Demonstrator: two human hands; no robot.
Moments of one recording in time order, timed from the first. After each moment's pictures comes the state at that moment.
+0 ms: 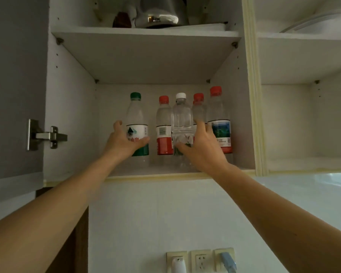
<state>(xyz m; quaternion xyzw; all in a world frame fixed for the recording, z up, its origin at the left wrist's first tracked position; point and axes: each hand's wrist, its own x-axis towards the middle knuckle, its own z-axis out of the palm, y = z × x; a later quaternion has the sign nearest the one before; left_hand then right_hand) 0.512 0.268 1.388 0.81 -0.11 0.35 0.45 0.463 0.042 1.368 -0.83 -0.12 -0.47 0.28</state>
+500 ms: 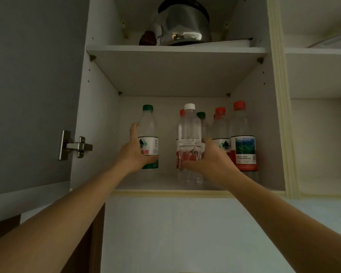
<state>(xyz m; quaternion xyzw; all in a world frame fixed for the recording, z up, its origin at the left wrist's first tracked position) 0.516 0.300 1.391 0.83 -0.17 0.37 0.38 0.468 0.064 1.381 -0.85 -0.17 -0.32 0.38</state>
